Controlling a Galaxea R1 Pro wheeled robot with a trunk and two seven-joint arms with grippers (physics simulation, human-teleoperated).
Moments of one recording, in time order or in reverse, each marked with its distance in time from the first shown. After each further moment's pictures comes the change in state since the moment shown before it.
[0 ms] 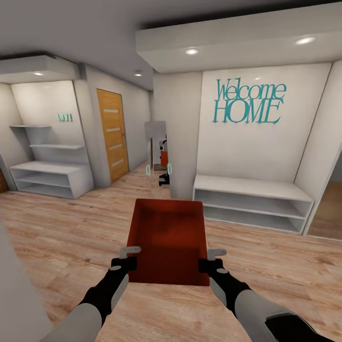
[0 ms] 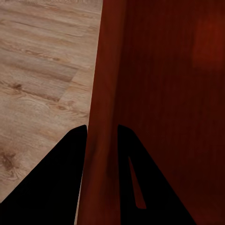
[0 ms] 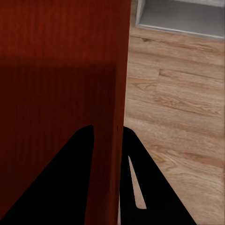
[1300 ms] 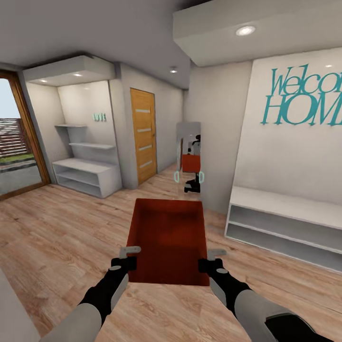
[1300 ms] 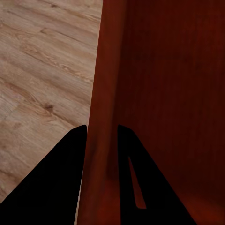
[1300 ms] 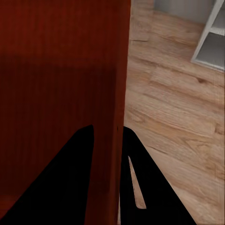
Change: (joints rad) left arm 0.000 0.002 0.000 -0.002 -0.001 0.000 -0.002; right arm 0.000 0.001 0.000 0.000 0.000 -0.002 -0.002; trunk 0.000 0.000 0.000
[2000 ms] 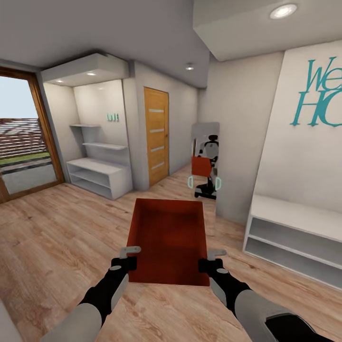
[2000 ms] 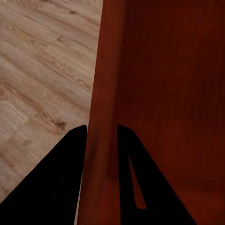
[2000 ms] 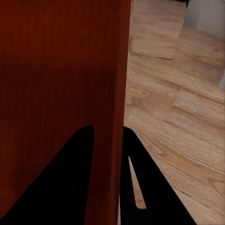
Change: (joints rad) left arm 0.000 -0.001 0.000 0.000 -0.001 0.000 0.001; right arm 0.000 -0.001 -0.001 0.000 0.000 0.000 0.002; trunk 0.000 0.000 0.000
